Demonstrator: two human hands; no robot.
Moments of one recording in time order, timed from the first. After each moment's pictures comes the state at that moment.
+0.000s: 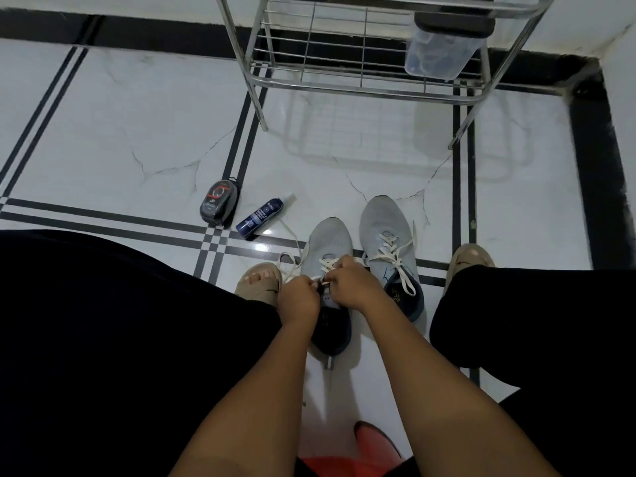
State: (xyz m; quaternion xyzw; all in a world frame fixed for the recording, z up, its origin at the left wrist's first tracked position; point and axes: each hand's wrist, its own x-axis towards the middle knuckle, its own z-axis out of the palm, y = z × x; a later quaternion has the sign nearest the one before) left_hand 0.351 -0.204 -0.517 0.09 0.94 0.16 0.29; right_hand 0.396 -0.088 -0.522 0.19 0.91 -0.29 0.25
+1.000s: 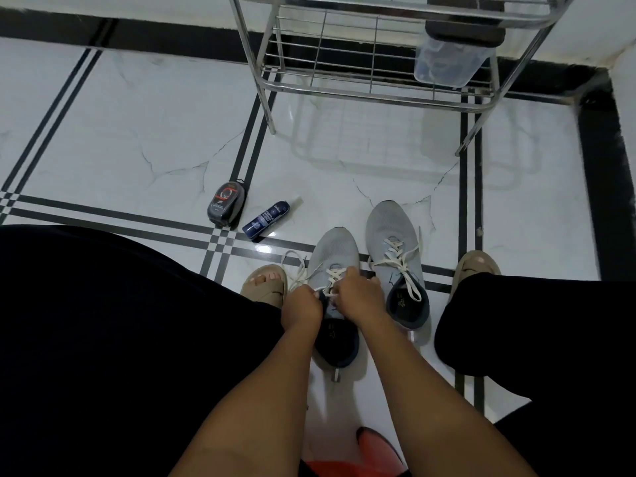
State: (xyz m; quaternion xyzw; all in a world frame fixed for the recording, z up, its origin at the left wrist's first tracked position) left_hand 0.352 -0.210 -0.523 0.01 0.92 0.16 0.36; right_hand 0.399 -0.106 -0.522 0.22 0.92 -0.19 0.26
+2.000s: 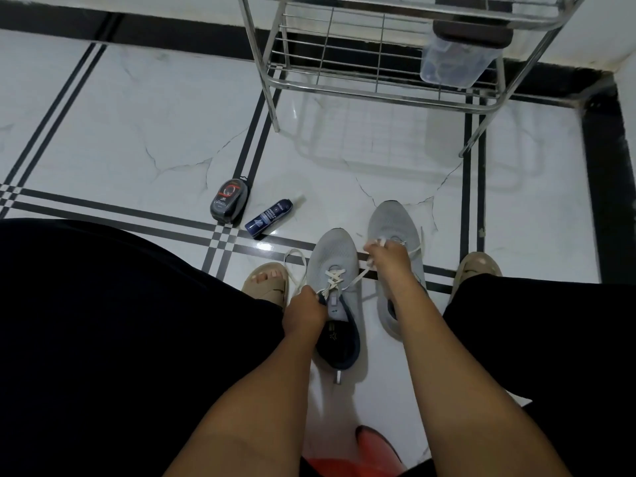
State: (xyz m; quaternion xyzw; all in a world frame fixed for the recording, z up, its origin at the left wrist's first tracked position) left_hand 0.361 -0.215 -0.519 0.06 0.91 0.14 0.38; right_hand 0.381 -0.050 -0.490 0.54 0.60 -0.58 0.03
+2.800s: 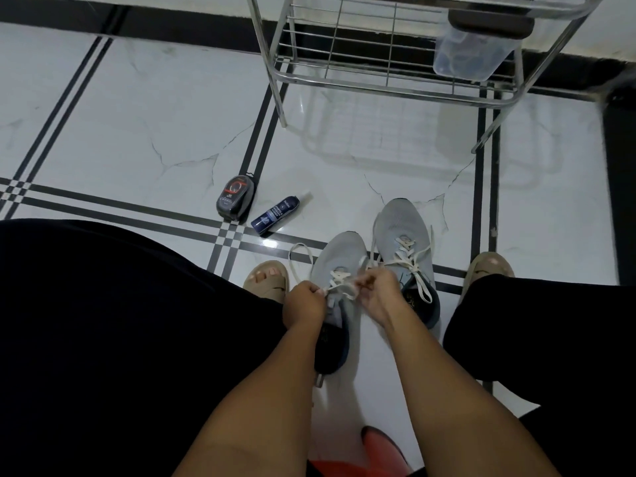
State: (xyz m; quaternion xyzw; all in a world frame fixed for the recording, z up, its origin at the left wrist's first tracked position) left_hand 0.348 -0.219 -0.533 -0.07 0.90 0.25 0.35; right_hand 0.402 -0.090 -0.532 0.51 0.66 -0.53 0.13
